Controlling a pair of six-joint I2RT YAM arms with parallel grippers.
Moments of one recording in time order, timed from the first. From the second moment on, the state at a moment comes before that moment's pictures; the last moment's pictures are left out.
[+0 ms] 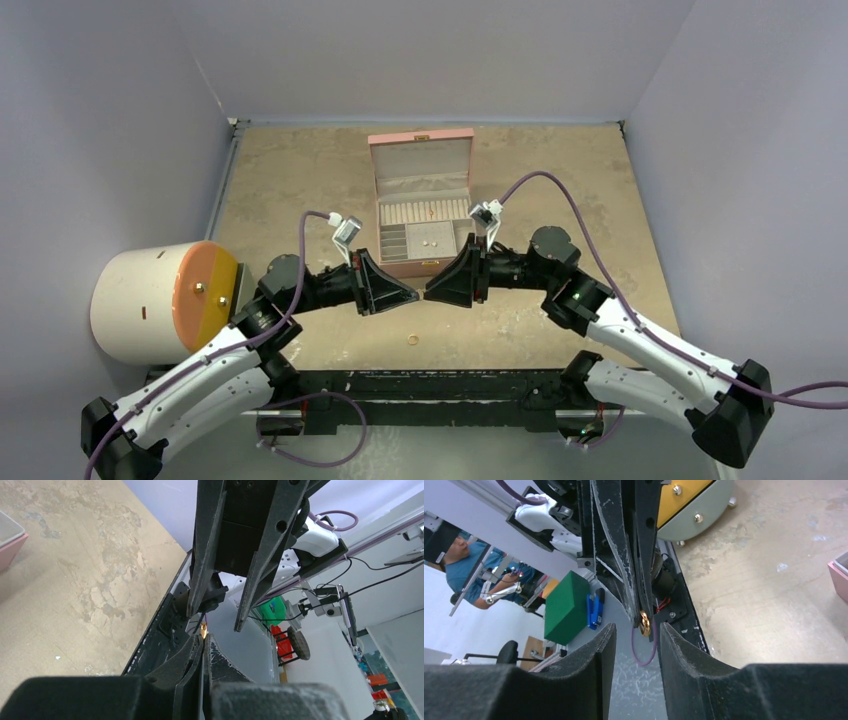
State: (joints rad) left arm -0.75 0.68 0.51 0.21 0.55 -0.89; right arm 0.79 0.91 0.70 0.15 -0.66 0.72
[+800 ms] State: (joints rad) left arm -0.75 0.68 0.51 0.28 0.61 -0.91; right arm 0.79 0.95 0.68 0.28 -0.73 0.78
